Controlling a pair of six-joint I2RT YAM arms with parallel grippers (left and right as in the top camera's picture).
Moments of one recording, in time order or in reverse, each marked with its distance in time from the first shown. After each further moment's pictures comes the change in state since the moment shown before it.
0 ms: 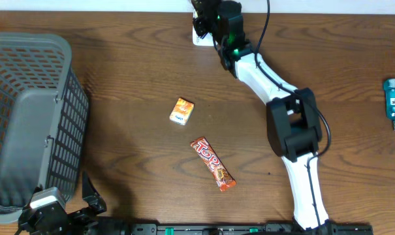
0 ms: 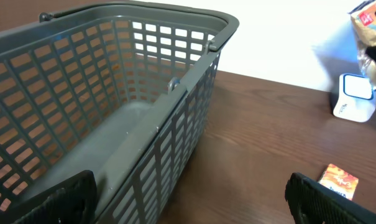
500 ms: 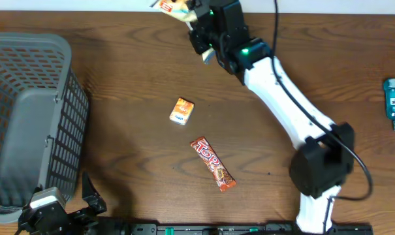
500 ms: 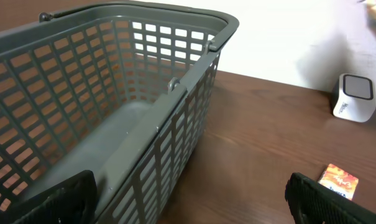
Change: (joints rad) left arm 0.000 0.000 0.000 0.000 0.000 0.000; right arm 0.103 -0.395 -0.115 -0.624 0.089 -0.047
